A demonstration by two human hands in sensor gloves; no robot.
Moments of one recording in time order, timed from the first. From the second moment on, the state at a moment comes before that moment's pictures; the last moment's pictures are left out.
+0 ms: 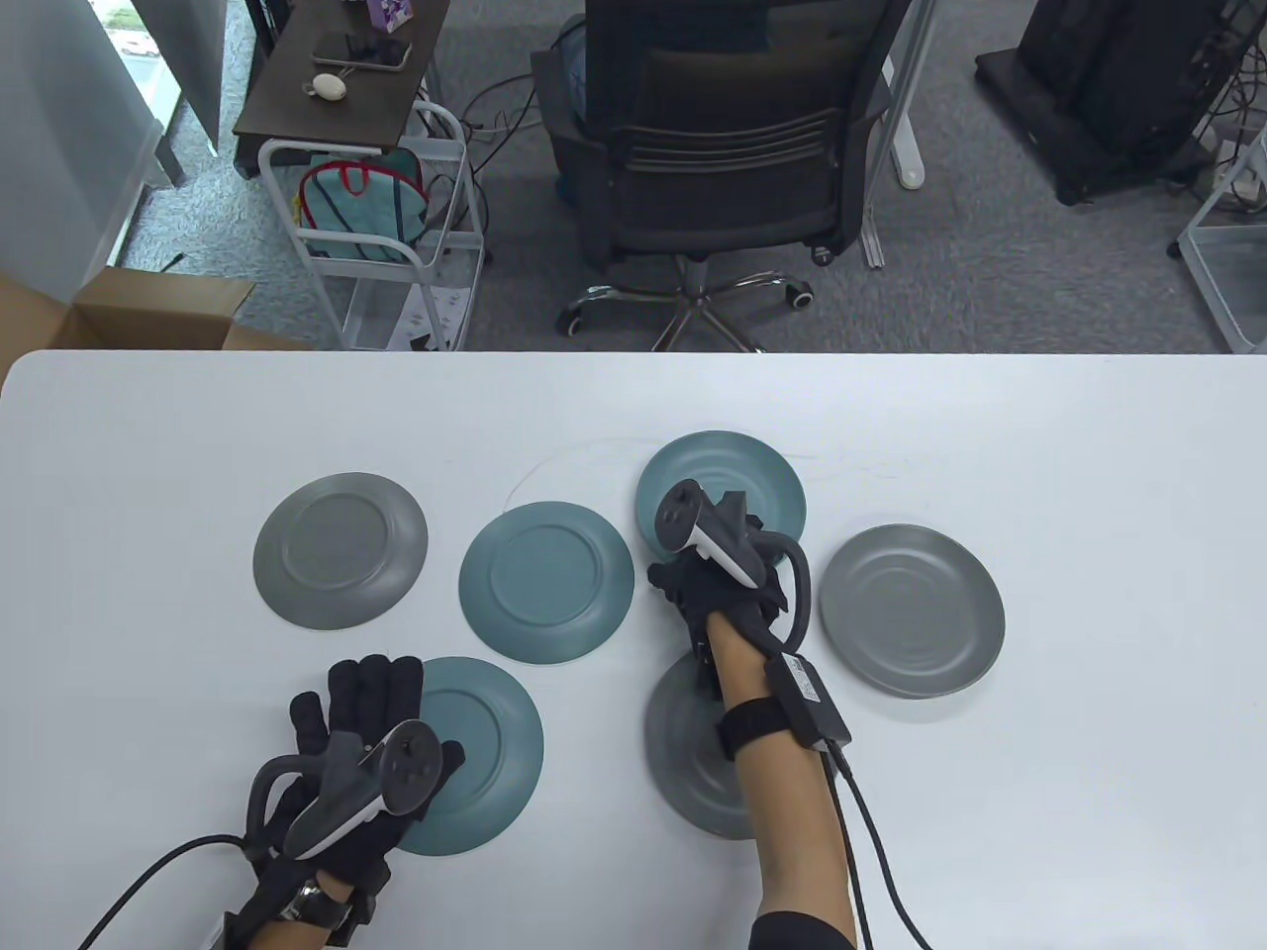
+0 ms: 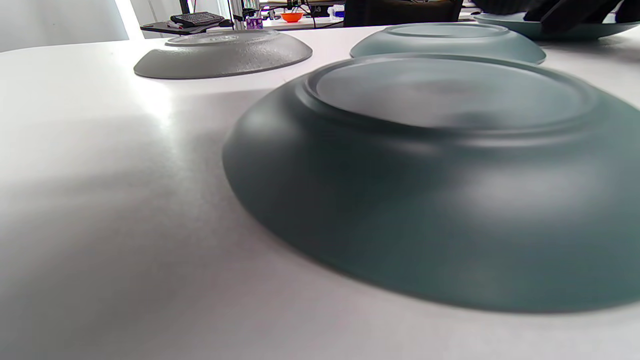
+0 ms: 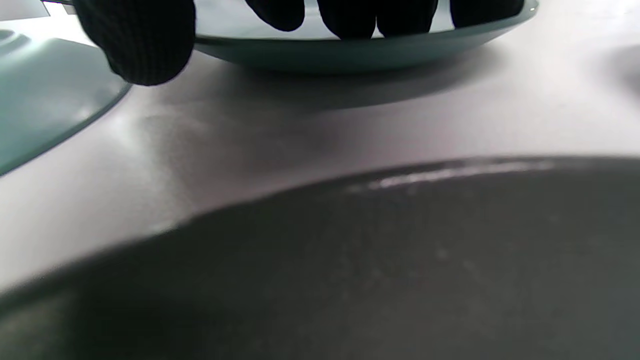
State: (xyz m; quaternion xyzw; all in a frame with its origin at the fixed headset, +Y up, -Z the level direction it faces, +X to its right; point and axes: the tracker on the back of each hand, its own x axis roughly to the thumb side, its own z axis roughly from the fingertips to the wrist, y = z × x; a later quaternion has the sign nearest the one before) left_hand -0.248 -0.761 -0.169 -0.14 -0.04 -0.04 0.99; right_hand 0.058 -0.771 -0.372 -0.05 0.19 0.98 0.05
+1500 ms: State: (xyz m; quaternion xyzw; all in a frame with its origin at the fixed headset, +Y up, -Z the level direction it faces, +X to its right) left_hand -0.254 -0.761 -0.171 -0.14 -0.03 -0.04 0.99; right_hand 0.128 -0.687 -0.354 -0.14 -0.07 0.89 0.43
